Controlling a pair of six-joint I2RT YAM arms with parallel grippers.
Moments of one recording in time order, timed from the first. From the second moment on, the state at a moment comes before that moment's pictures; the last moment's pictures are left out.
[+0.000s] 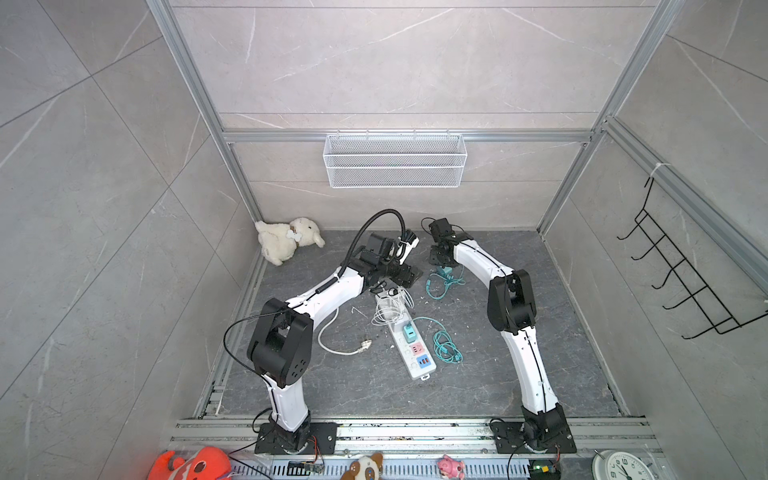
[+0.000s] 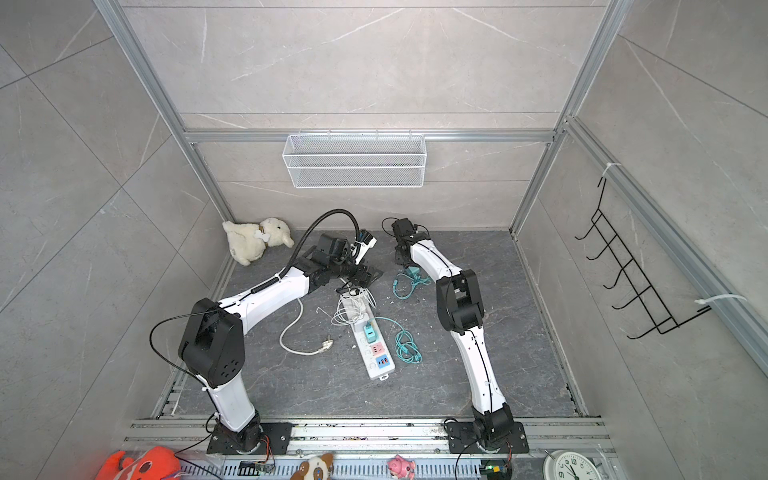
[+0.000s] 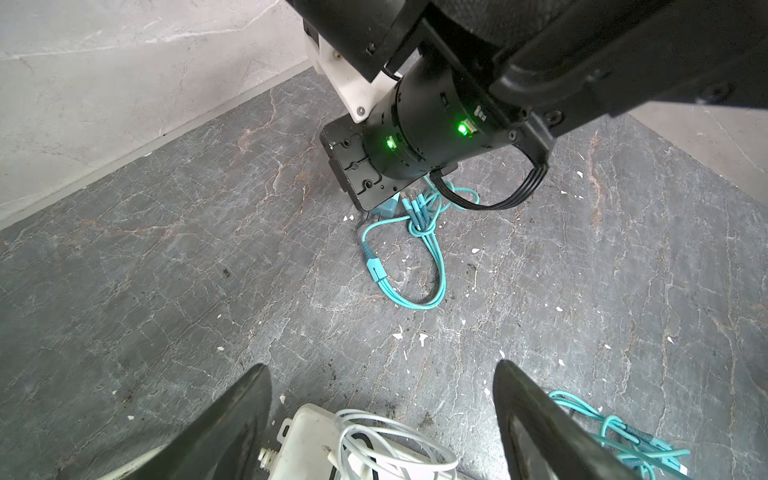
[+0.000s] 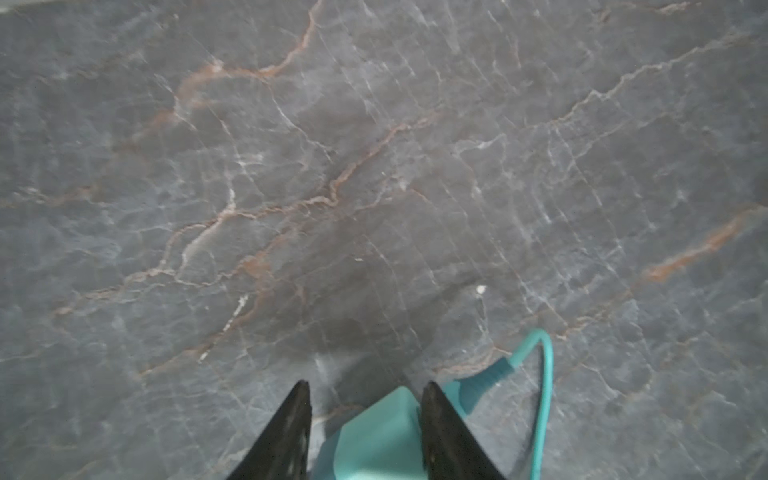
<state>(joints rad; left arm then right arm) -0.57 1.81 1.43 -0.27 0.31 0.10 0.36 2.48 2.15 -0.77 0.27 0.42</state>
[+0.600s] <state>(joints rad) -0.64 2.04 1.57 -0.32 0.45 0.23 0.36 2.02 1.35 -0.54 0.21 0.45</state>
